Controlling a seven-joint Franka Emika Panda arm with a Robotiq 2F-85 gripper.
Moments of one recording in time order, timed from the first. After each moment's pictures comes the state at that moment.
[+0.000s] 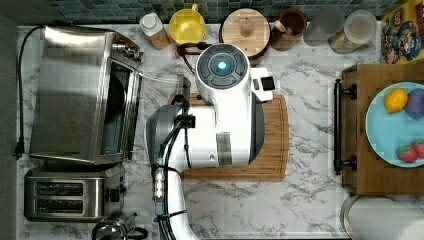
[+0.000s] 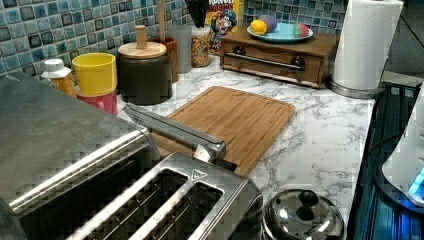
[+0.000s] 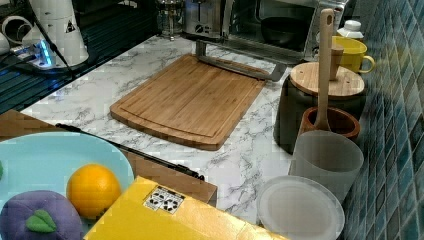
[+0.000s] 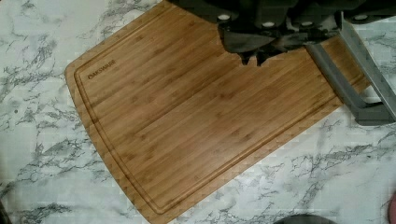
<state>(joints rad) 0.01 0.07 0.01 -1.86 -0.05 0.25 -0.11</state>
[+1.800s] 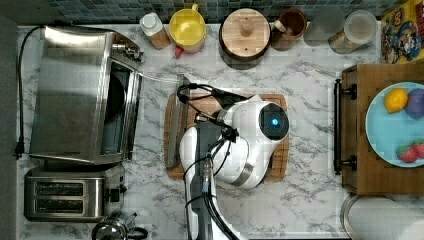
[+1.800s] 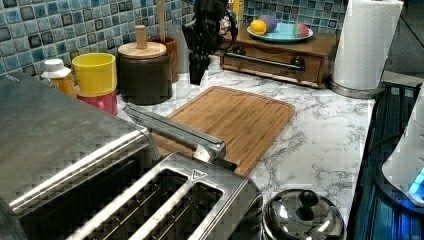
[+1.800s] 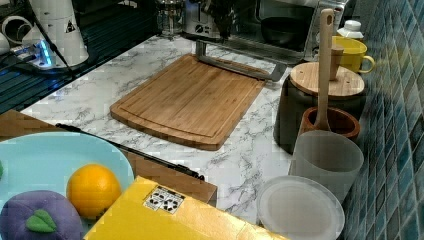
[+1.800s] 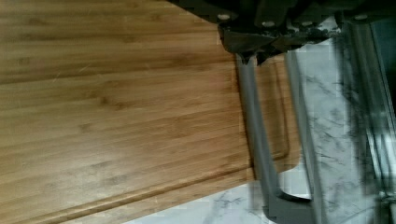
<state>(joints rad) -0.02 0.06 -0.02 -2.28 0.52 0.70 -0.93</state>
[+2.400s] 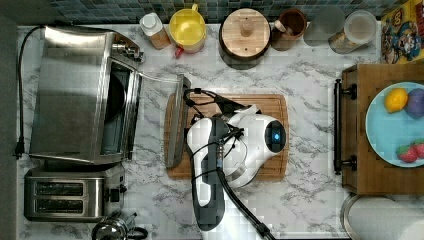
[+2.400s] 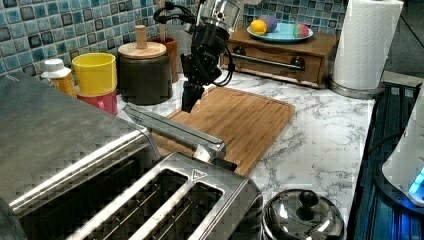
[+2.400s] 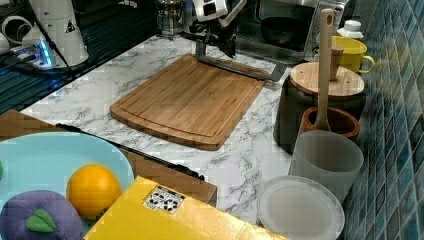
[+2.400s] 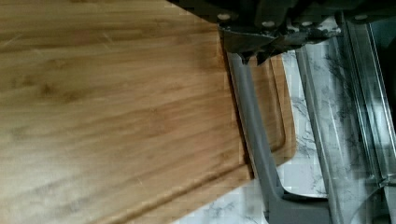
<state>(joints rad) -0.03 0.16 0.02 -2.36 0.89 0.85 -1.17</state>
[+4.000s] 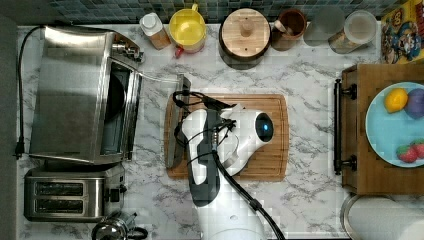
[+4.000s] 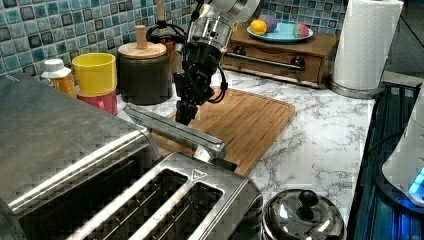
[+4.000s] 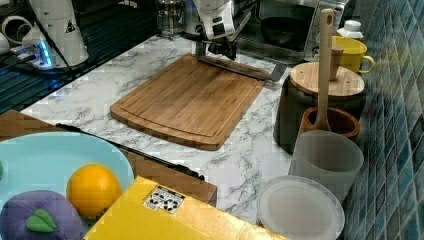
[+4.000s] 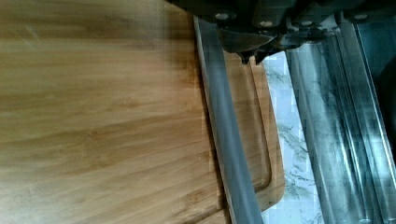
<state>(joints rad) -0.04 0.29 0.07 -2.29 0.98 0.79 -1.25</state>
